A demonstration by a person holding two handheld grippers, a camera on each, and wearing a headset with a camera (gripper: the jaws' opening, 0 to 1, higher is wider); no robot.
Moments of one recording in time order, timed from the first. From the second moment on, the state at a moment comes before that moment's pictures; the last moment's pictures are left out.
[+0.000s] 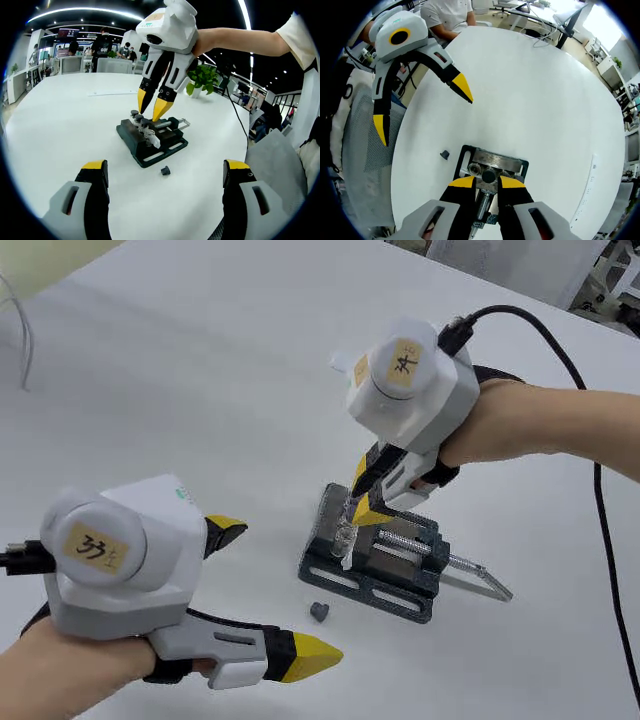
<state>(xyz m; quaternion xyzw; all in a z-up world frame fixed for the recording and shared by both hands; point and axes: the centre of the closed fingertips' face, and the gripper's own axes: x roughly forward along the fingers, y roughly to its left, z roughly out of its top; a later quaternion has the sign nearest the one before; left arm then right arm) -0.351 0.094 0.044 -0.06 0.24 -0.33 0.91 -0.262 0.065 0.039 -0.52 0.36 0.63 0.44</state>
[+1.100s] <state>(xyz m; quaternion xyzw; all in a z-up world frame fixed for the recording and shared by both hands) -0.353 0.097 0.037 -0.07 0.26 -0.33 0.91 -0.257 0.067 0.030 -0.52 0.36 0.64 0.44</state>
